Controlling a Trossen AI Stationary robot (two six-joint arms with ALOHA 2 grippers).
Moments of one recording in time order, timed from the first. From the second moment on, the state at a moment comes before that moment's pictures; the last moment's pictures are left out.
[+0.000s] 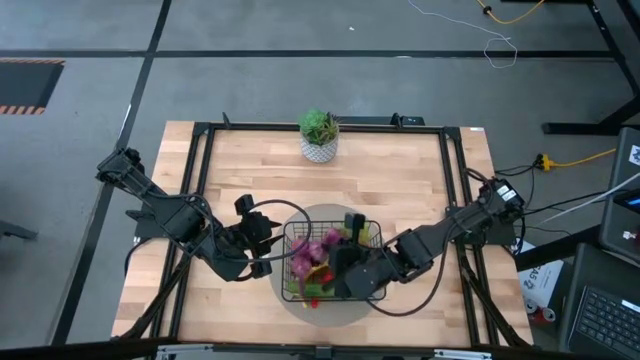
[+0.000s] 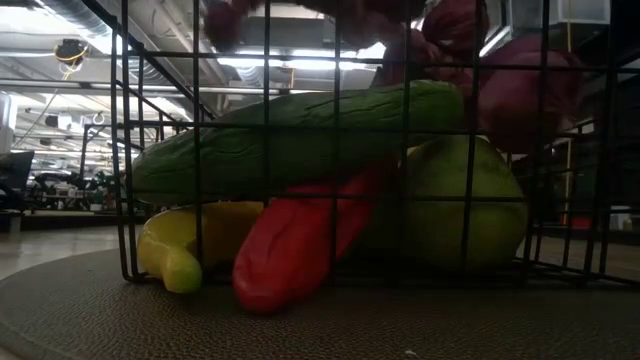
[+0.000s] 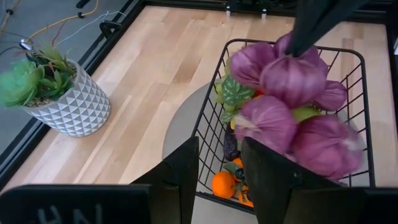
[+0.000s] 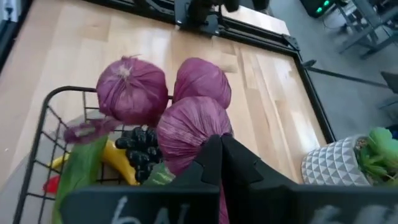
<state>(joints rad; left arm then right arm) -0.61 1.39 1.41 -0.85 -0.82 -0.59 0.53 1.83 1.76 -0.79 0.71 0.21</state>
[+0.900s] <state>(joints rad) -0.61 1.39 1.41 -0.85 -0.82 -0.59 0.47 1.83 1.74 -0.78 0.44 0.21</state>
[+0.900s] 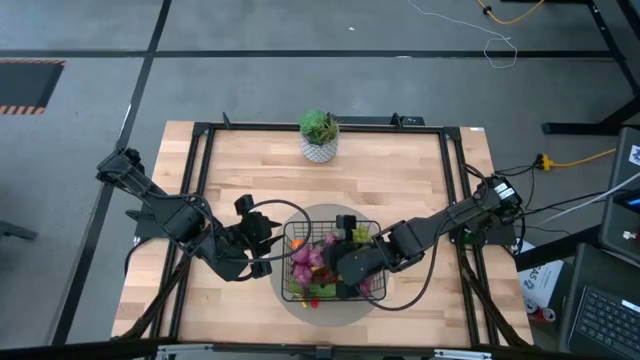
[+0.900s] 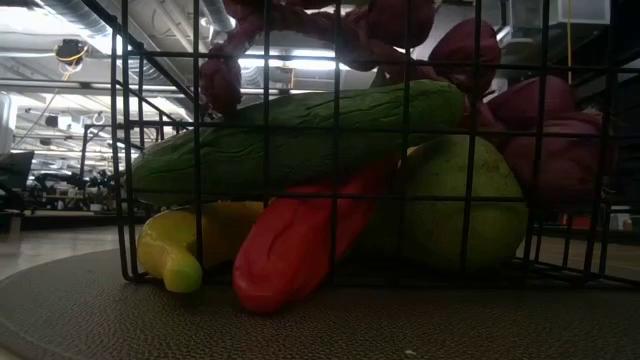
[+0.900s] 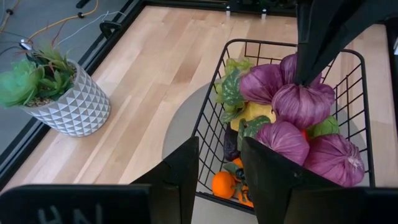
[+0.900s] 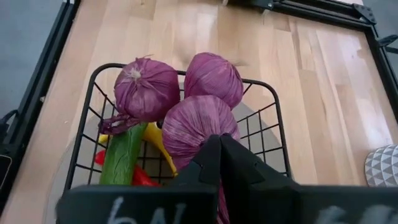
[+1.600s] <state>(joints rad) -0.61 1.39 1.41 -0.85 -0.82 -0.59 0.47 1.80 1.80 -0.93 0.45 0.20</state>
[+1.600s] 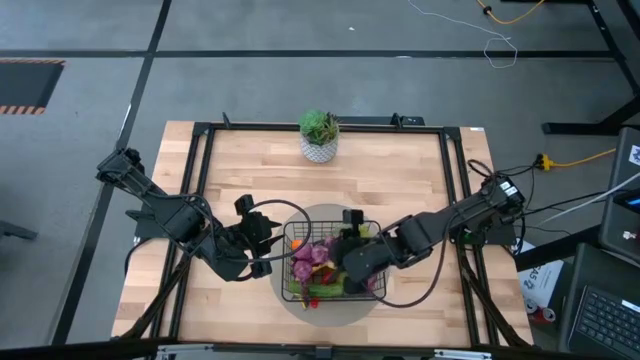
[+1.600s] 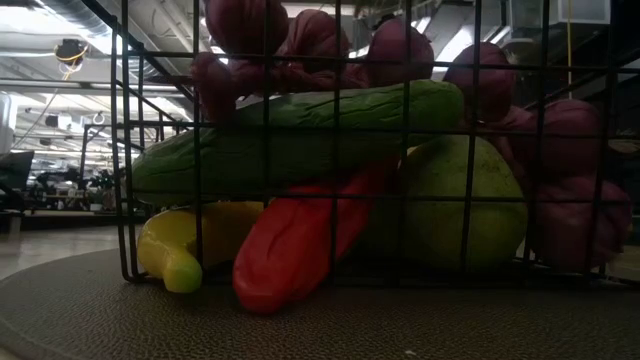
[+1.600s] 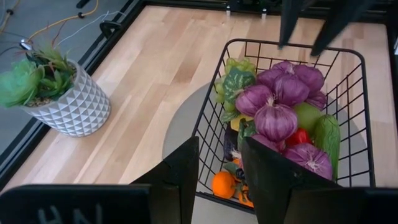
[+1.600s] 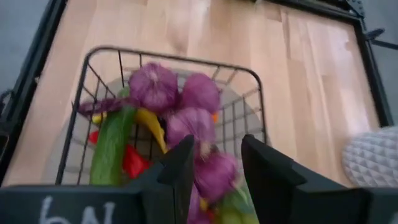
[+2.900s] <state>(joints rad) -0.64 1.39 1.41 -0.96 -0.81 -0.57 0.52 0.98 1.34 -0.68 0.34 0.18</state>
